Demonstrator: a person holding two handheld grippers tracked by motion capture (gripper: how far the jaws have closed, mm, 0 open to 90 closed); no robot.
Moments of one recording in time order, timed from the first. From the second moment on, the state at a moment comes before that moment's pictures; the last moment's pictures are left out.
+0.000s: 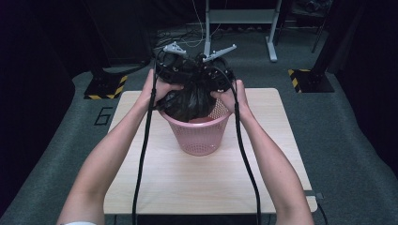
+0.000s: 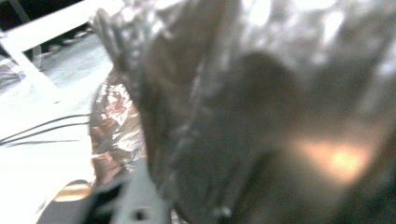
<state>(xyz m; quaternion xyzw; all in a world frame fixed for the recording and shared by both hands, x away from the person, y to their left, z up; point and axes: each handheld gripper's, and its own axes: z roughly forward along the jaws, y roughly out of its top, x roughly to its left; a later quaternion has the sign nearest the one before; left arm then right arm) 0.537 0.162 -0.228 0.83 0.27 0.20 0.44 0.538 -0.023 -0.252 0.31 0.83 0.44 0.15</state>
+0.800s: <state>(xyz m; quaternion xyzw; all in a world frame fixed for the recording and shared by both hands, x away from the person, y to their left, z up) 0.540 0.129 -0.257 0.86 0.26 0.25 0.37 0.529 -0.016 -0.226 0.30 0.80 0.50 0.14</state>
